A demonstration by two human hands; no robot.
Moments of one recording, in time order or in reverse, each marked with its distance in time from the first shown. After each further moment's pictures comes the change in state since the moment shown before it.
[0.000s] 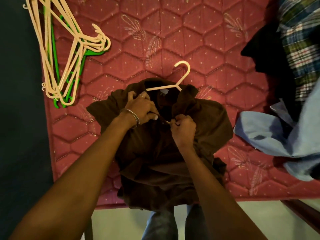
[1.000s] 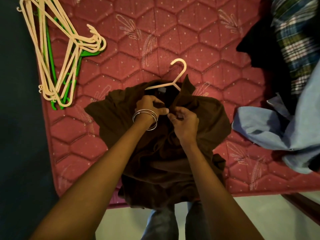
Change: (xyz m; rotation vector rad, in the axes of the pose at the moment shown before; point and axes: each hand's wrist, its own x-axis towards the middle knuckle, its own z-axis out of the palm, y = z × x) left_hand 0.006 0.056 -0.002 -0.874 0.227 -0.592; right_hand -0.002 -0.010 -0.021 0.479 -0.039 0.025
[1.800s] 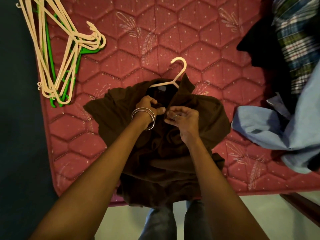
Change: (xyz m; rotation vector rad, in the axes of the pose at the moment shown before) left_hand 0.000 -0.006 0.004 -0.073 -0.038 -0.114; right_hand 0.008 -0.003 -0.008 0.506 -0.141 0.281
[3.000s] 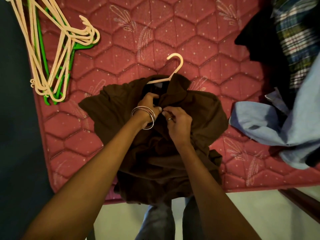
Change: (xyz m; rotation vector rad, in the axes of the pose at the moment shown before) left_hand 0.004 -0.006 0.014 0.090 -0.099 0.053; right_hand -0.003 0.030 0.000 -0.771 0.106 -0.586
